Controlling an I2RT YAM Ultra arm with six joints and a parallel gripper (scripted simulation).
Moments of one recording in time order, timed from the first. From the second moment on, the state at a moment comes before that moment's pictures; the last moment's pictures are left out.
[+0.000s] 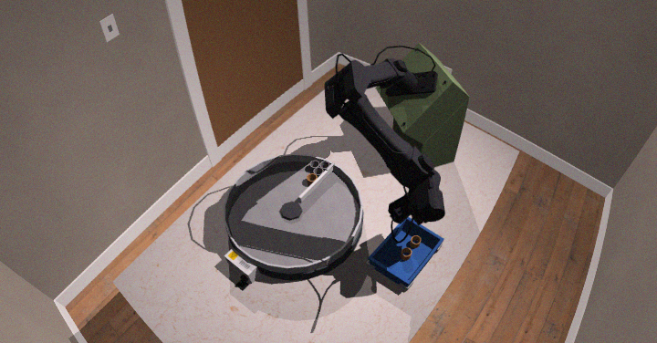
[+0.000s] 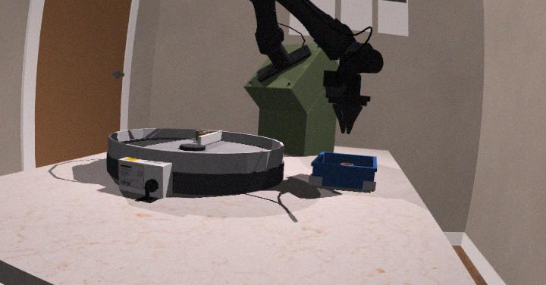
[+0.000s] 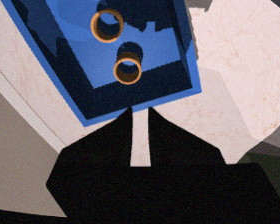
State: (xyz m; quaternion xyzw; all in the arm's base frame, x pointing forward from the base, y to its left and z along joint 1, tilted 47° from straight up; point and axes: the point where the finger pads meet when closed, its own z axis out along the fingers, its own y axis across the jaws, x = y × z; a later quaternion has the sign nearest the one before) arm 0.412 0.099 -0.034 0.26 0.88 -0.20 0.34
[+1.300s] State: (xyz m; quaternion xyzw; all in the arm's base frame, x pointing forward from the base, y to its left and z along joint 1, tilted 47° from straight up) arm 0.412 0.099 -0.031 0.26 0.88 -0.20 0.34
